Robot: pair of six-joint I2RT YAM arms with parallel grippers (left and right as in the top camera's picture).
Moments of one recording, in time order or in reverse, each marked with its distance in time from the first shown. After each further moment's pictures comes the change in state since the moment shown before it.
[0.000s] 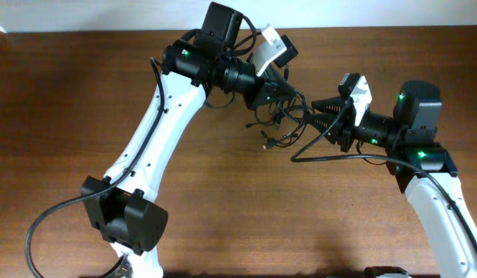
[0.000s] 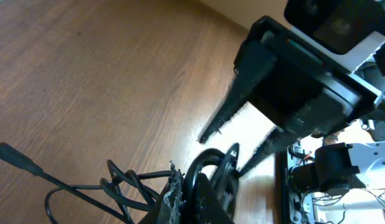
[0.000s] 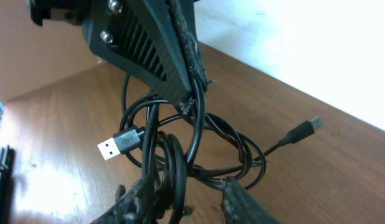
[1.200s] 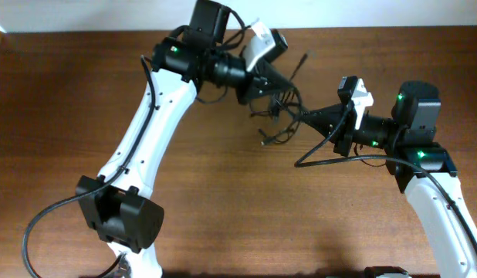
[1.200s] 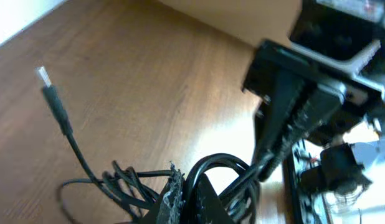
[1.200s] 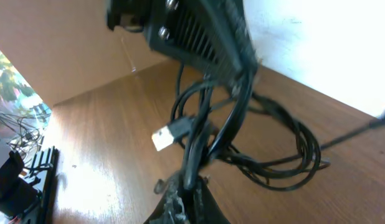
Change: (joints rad) left arm 0.063 0.000 0.000 0.046 0.069 0.053; right arm 0.002 0.000 0.001 -0.017 -0.132 0.019
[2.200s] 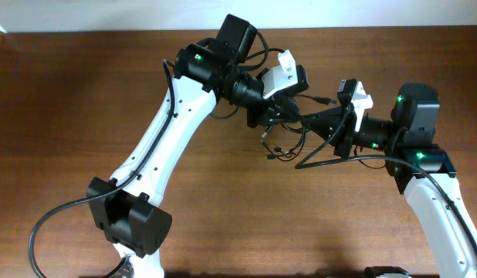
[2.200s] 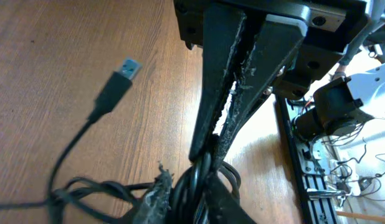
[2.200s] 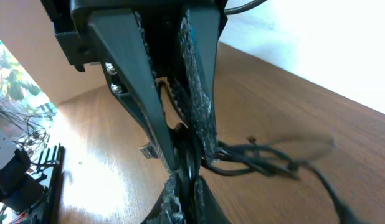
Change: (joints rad) left arm -0.122 0.000 0.001 -0.211 -0.089 0.305; right arm -0.002 0.000 -0.018 0.015 -0.021 -0.001
